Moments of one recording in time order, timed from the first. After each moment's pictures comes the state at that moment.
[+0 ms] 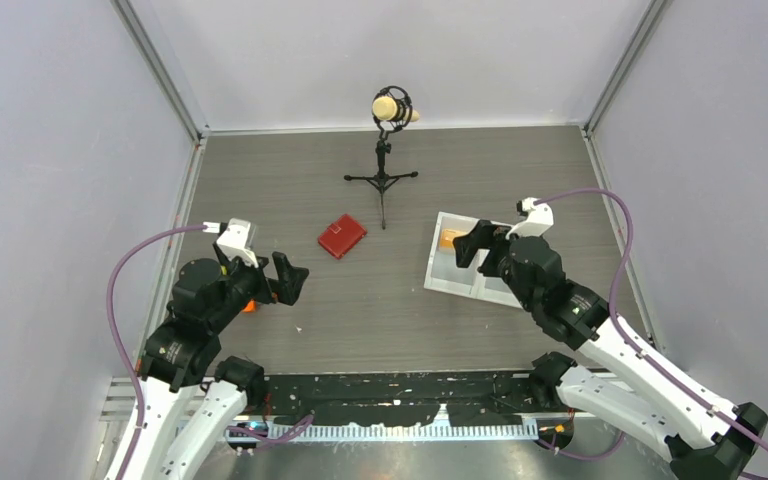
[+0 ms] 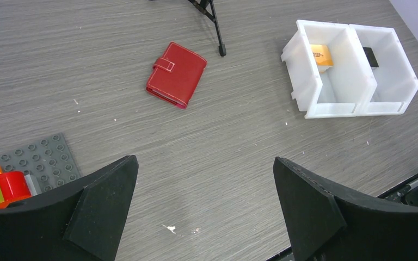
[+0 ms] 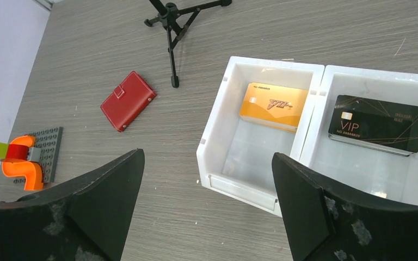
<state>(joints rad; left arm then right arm) -0.33 0.45 0.76 -0.64 0.12 -0.21 0.71 0.71 0.69 -0.33 0.40 0.59</state>
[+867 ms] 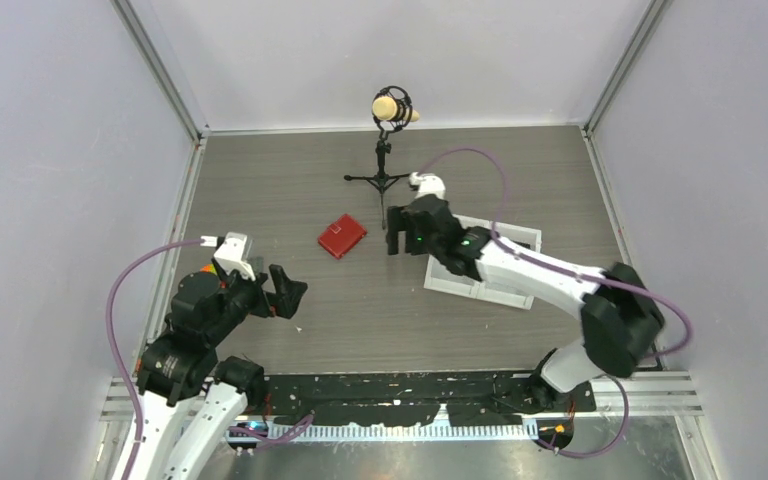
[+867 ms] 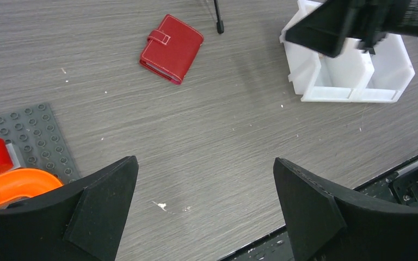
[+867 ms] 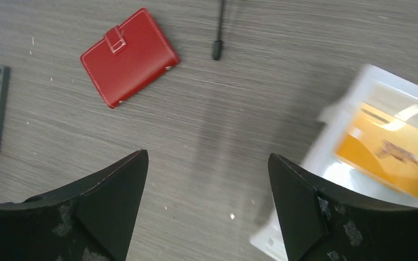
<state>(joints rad) -0.33 0.38 0.74 -0.74 0.13 -0.27 0.78 1.43 0.98 -0.17 0.28 0.51</state>
